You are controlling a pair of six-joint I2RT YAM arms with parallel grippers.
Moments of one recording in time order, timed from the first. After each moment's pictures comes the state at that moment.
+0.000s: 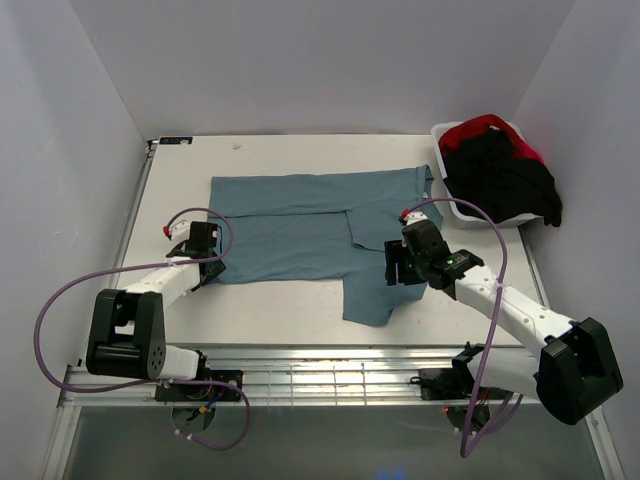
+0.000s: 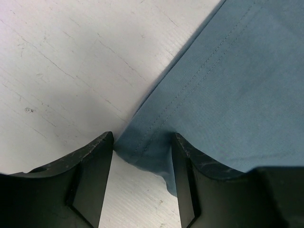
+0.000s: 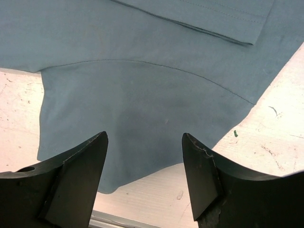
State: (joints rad) left arm -0.10 1.38 0.63 -0.31 -0.44 -0.67; right arm 0.57 1.15 0.71 -0.47 0.10 0.33
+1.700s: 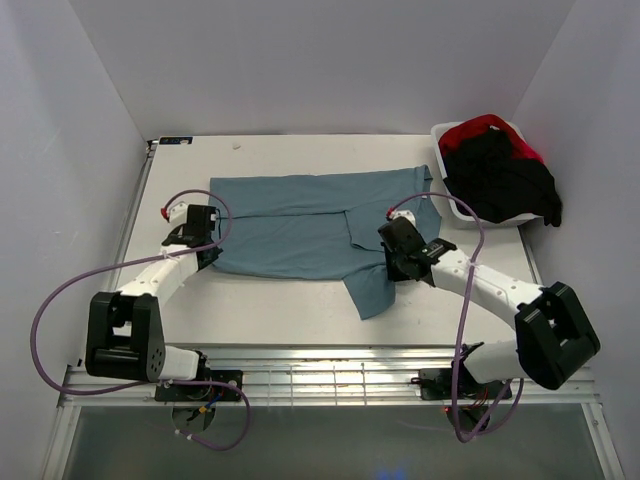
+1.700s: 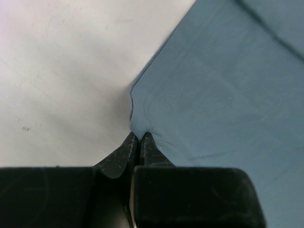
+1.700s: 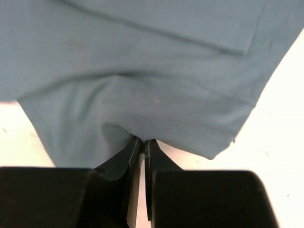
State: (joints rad) left arm -0.11 1.37 0.75 -0.39 -0.43 -0.67; right arm 0.65 1.33 0.78 -0.50 0.27 0.42
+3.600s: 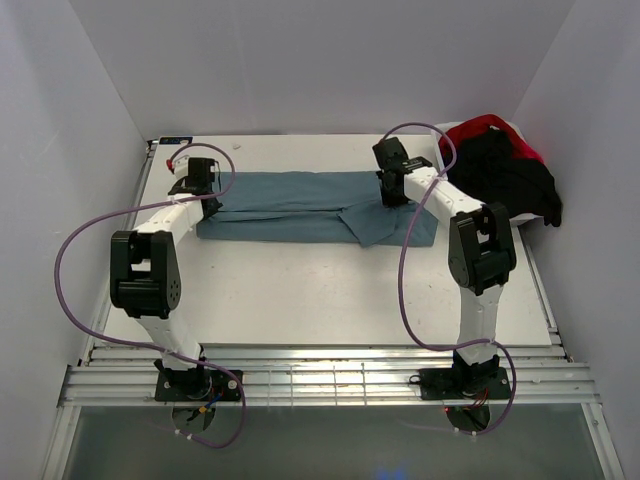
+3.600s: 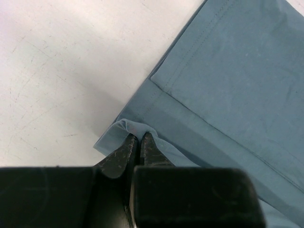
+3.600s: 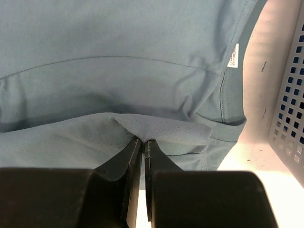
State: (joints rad) left arm -0.05 1.78 1.24 -0.34 -0.43 -0.53; right arm 0.40 2.03 1.65 -0.66 0.31 0.15
